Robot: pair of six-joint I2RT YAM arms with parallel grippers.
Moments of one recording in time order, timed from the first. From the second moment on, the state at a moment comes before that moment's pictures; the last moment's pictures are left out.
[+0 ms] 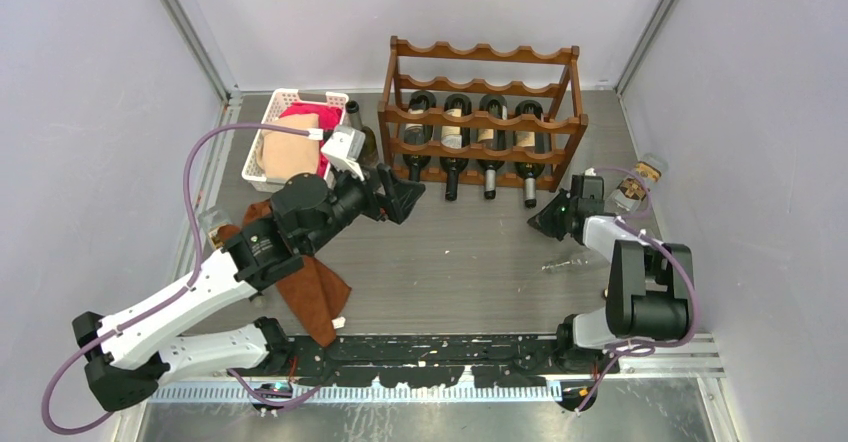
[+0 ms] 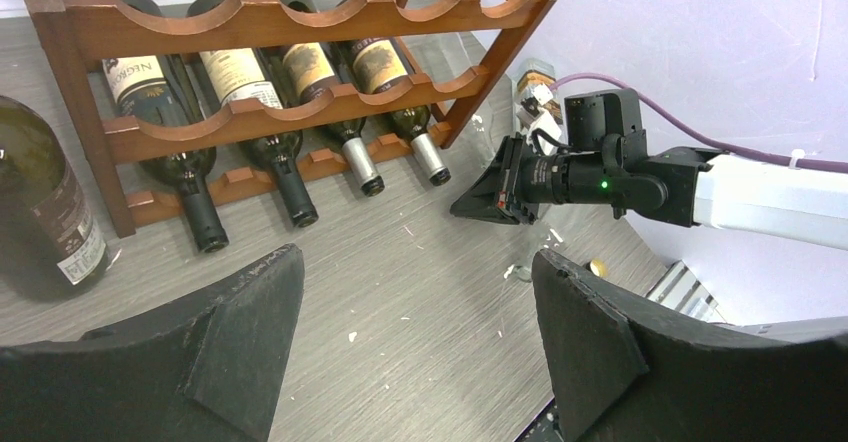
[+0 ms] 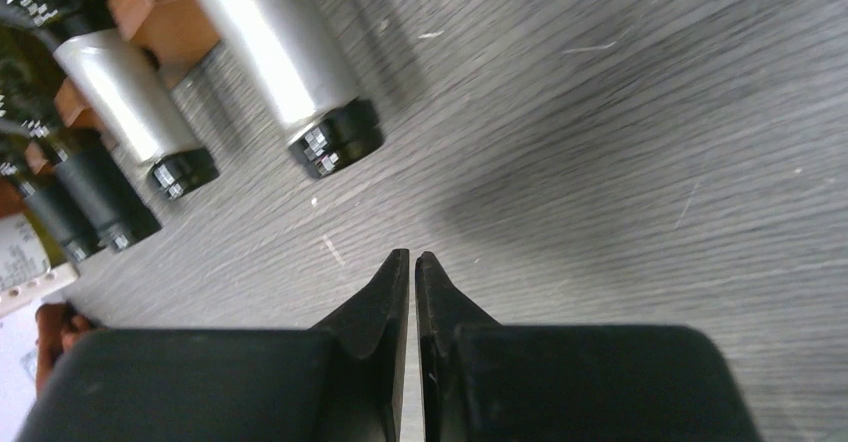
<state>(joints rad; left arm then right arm) -0.97 0.97 1.05 -0.17 -0.26 -0.42 -0.10 1.40 0.58 -0.08 -0.25 0.70</state>
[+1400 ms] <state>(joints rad) -0.83 1.61 2.29 -0.40 -0.46 -0.89 -0.17 1.13 0.65 -0.30 -0.49 0.33</state>
